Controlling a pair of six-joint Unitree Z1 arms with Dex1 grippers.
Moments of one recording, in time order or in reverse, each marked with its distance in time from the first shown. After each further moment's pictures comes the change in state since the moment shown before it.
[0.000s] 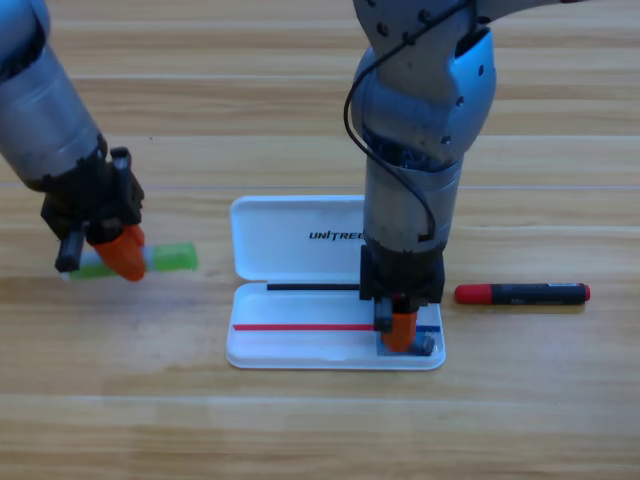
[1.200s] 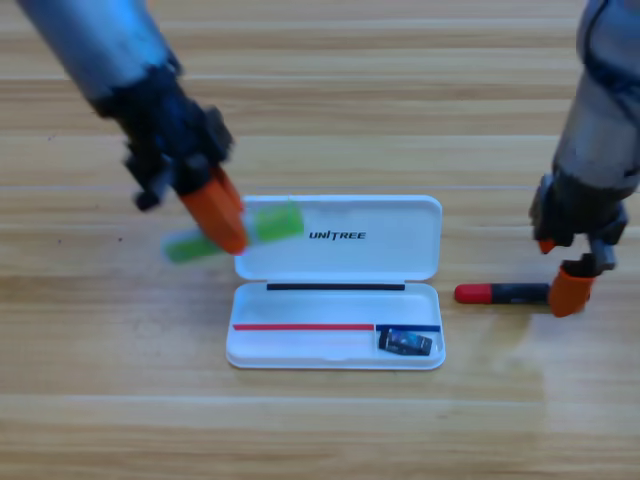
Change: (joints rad) arm 0 -0.039 0.160 -0.427 0.358 -0.386 0.004; arm 1 -0.314 -0.239 0.395 -0.163 -0.013 -0.278
